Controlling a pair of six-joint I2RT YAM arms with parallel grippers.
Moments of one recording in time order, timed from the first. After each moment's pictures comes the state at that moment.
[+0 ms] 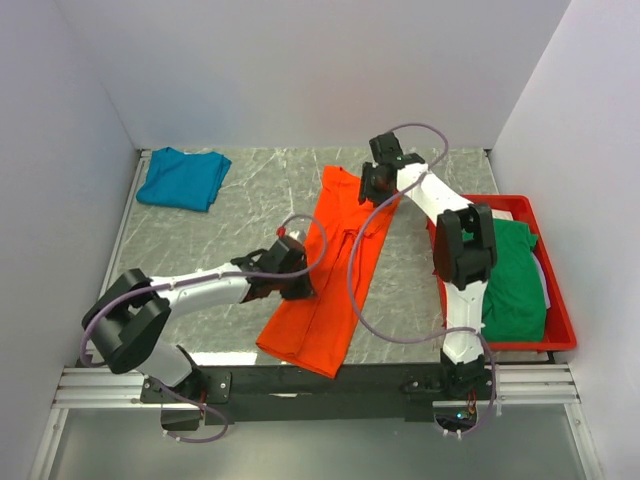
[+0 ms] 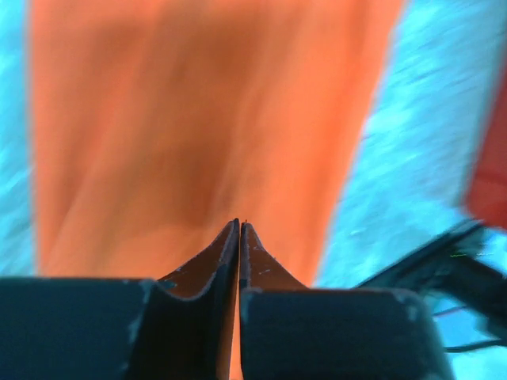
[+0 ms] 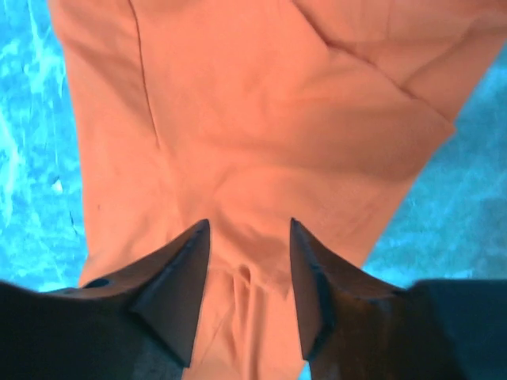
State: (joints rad) left arm -0.82 1.50 0.83 -0.16 0.08 -0.90; right arm 0.31 2.14 1.83 -0.73 0.01 0.41
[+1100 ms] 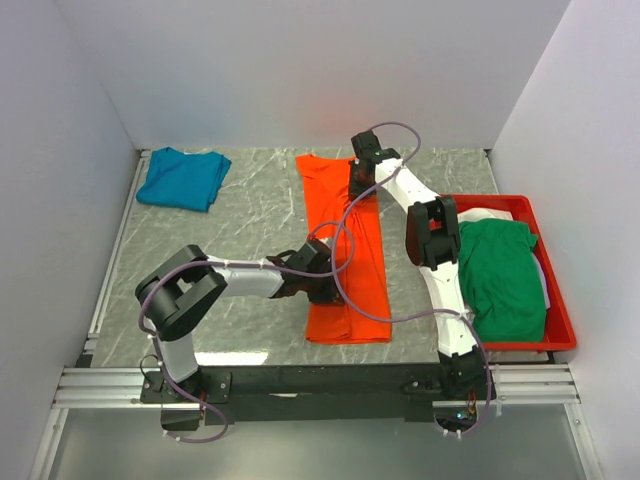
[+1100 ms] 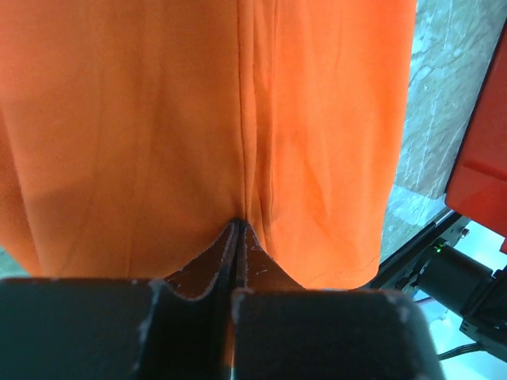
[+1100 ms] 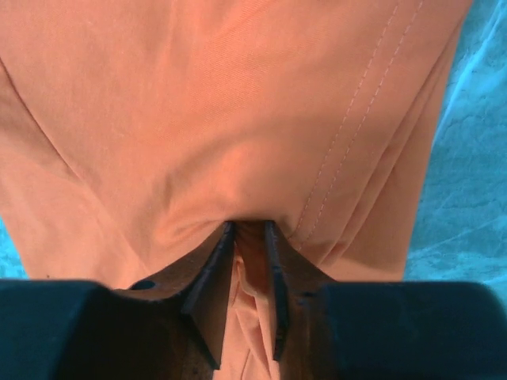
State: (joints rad) left arm -0.89 1.80 0.92 0.01 0.20 -0.96; right arm 0.33 2.50 2.21 -0.76 0.03 0.38
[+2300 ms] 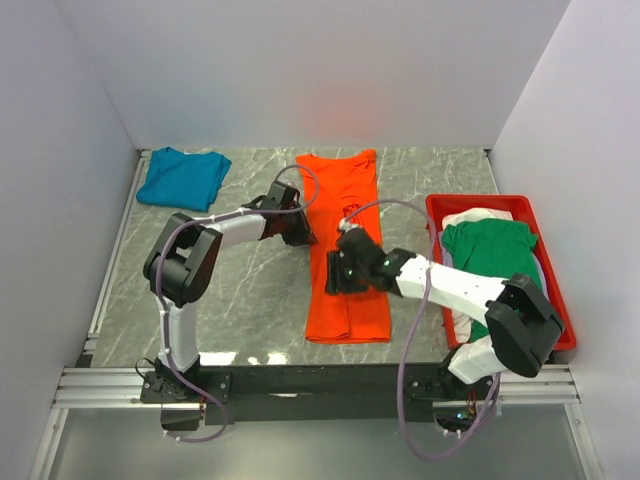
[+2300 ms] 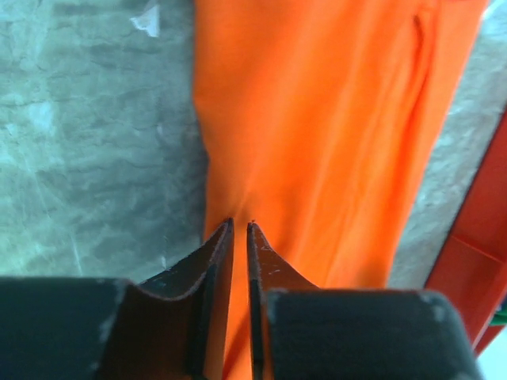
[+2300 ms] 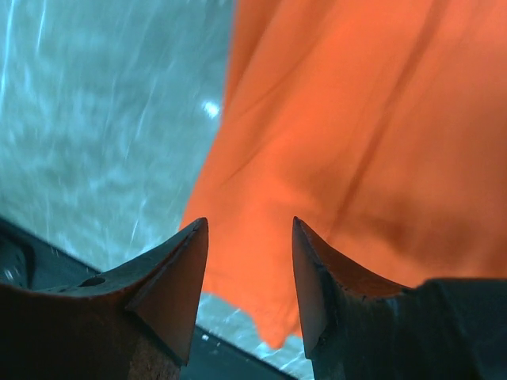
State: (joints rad) left arm -0.51 1.98 1.27 -0.15 0.22 -0.83; right arm 0.79 1.44 0.88 -0.36 0.00 0.64
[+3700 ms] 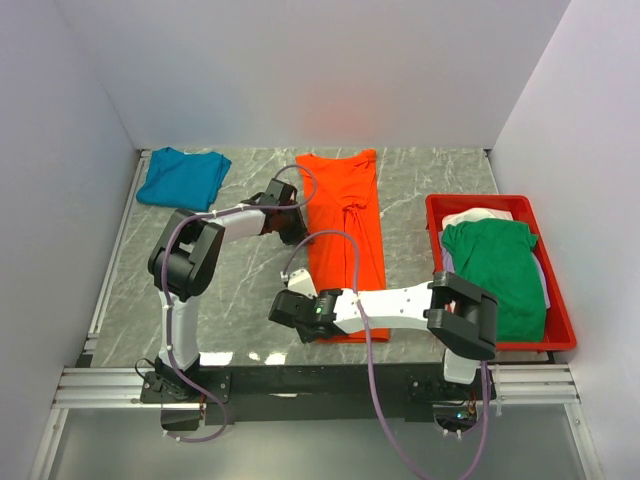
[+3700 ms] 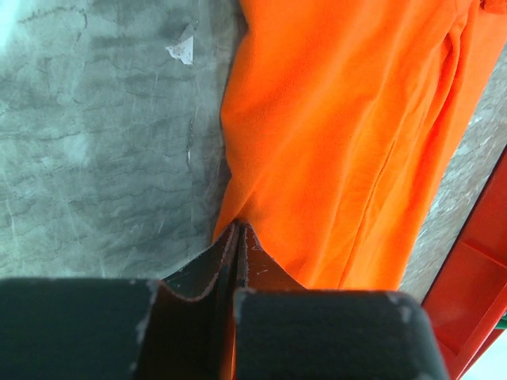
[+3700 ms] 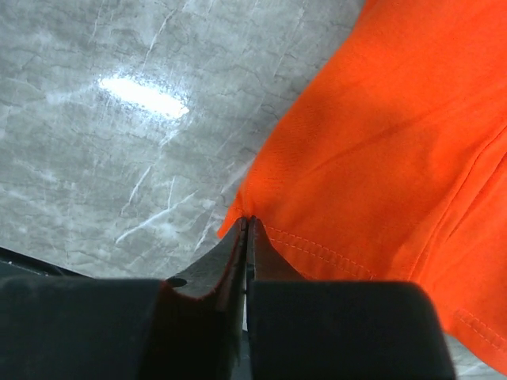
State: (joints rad) left arm -0.47 2.05 1.32 -0.20 0.25 -0.80; right arm 1.29 1.75 1.10 -0.58 0.37 0.79
